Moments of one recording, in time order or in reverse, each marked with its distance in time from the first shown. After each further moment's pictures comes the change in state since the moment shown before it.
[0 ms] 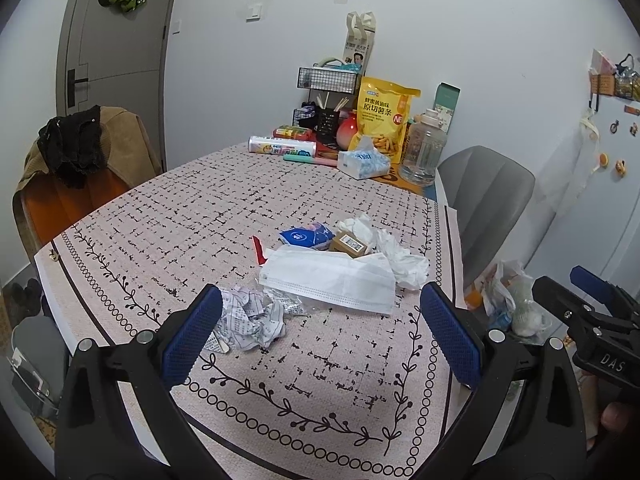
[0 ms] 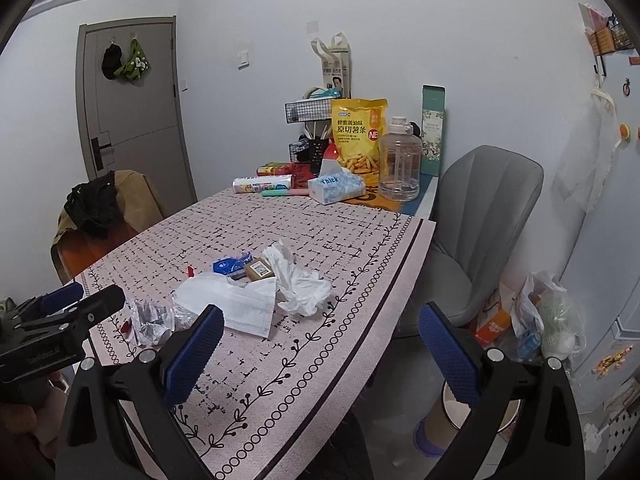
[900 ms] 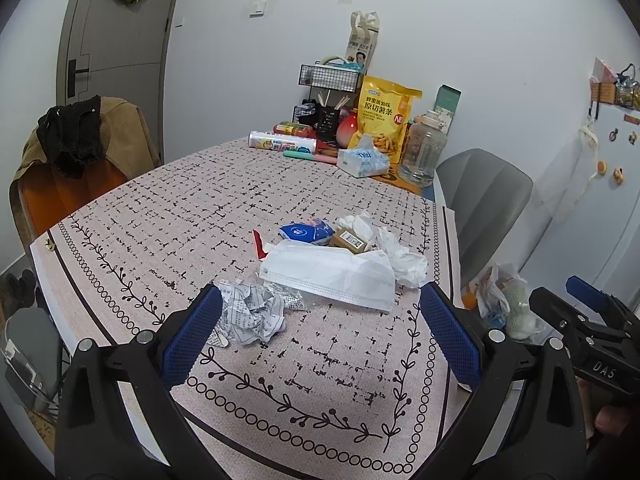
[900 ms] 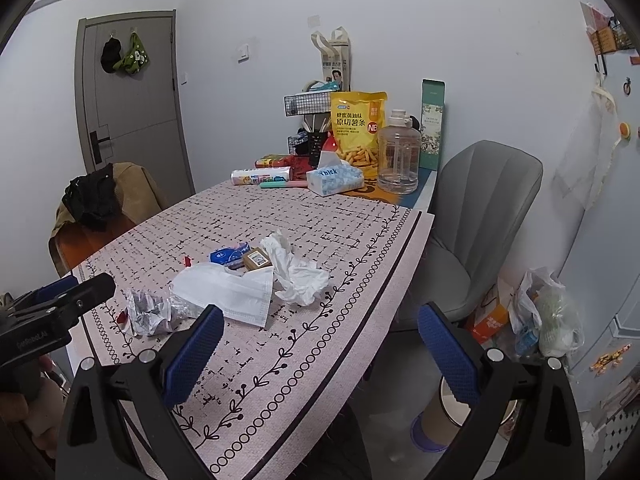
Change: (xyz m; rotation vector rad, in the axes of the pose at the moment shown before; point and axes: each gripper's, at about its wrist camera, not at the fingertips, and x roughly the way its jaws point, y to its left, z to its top) left arm 0.000 0.009 -0.002 -0.031 0.010 -0.022; right arm 0.001 -0.001 -0.005 -0.005 0.018 -0.013
